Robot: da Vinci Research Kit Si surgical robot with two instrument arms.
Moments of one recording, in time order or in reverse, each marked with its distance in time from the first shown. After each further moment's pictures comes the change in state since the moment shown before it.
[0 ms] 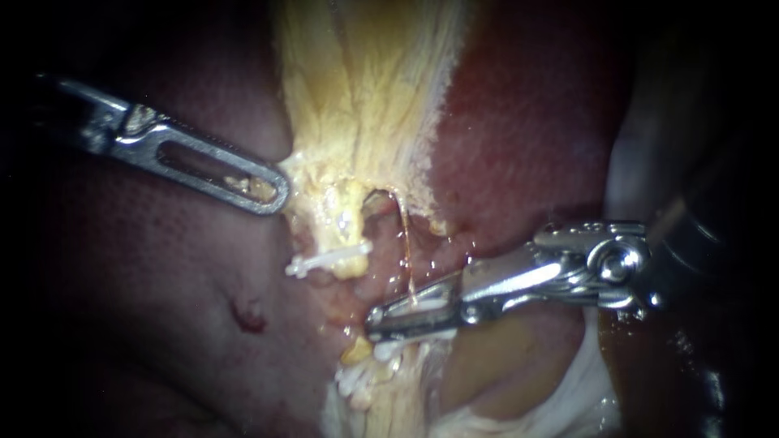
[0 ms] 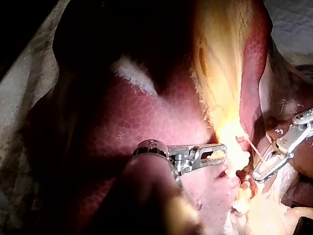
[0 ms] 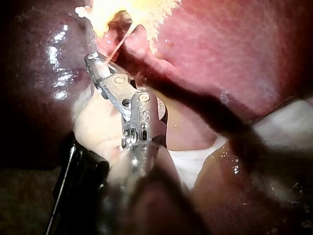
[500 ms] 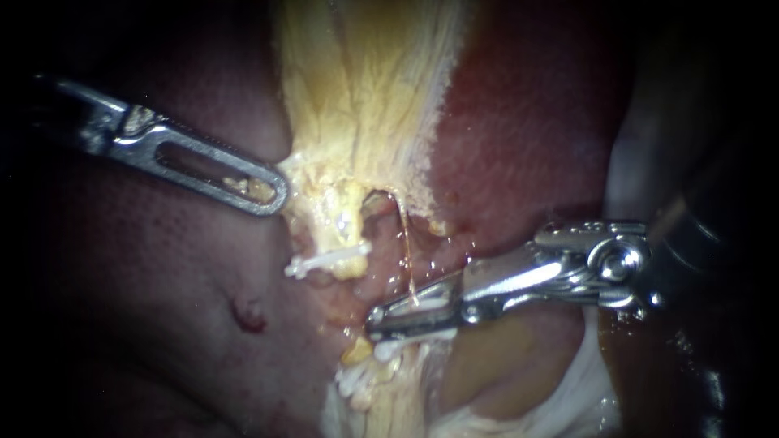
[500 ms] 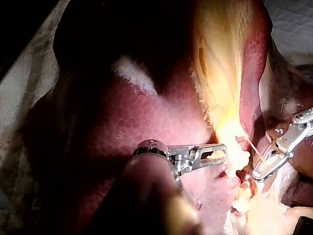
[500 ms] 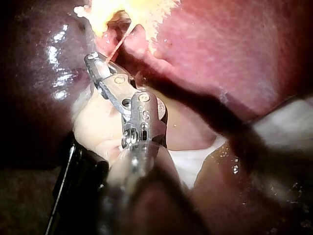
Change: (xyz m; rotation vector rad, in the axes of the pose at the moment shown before) right arm 0.000 0.000 0.000 0.000 0.000 0.000; left arm 0.000 0.000 0.000 -0.001 0.000 0.000
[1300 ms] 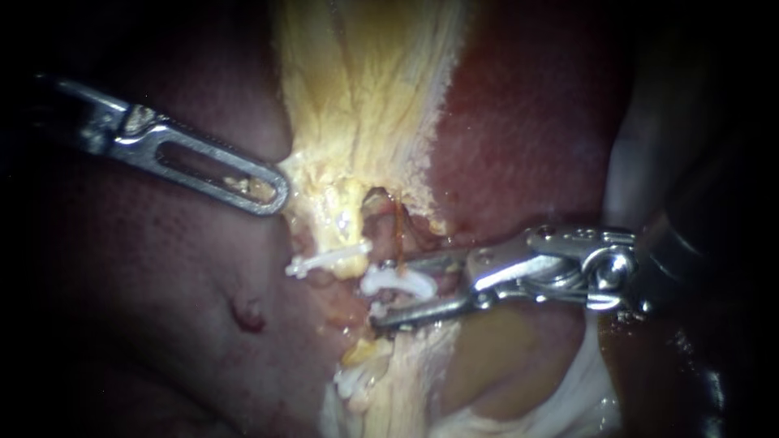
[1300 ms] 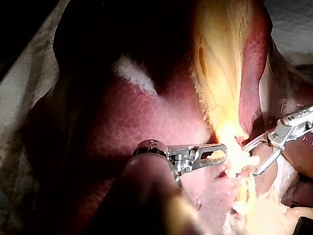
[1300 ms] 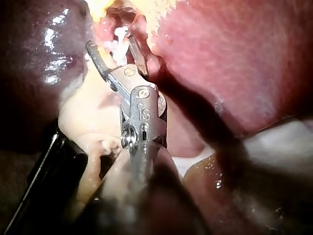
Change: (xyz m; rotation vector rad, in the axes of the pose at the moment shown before) right arm -0.002 0.004 0.001 -0.125 0.116 -0.223; left arm 0.000 0.000 0.000 0.000 0.000 0.001
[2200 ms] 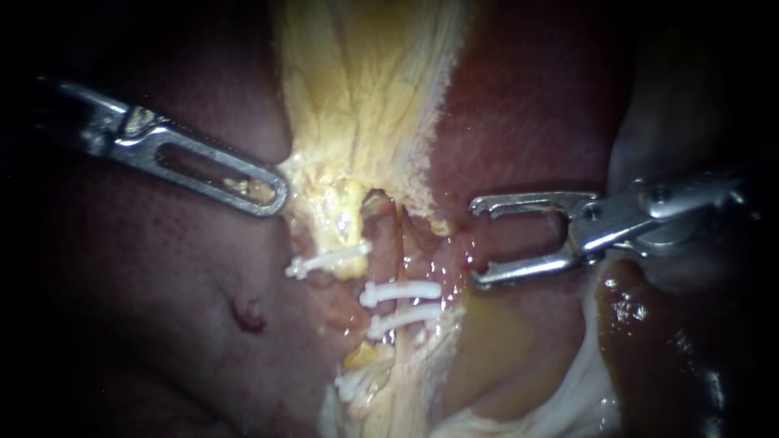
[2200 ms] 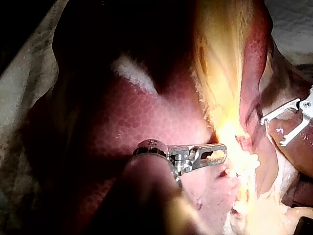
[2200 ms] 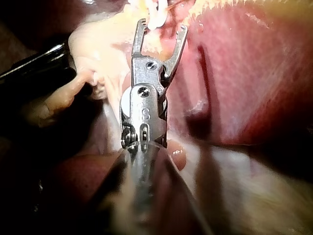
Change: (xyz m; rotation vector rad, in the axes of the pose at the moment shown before) right arm 0.004 -0.002 -0.012 -0.038 0.007 -0.331; left arm 0.000 0.000 0.001 -0.002 -0.001 0.002
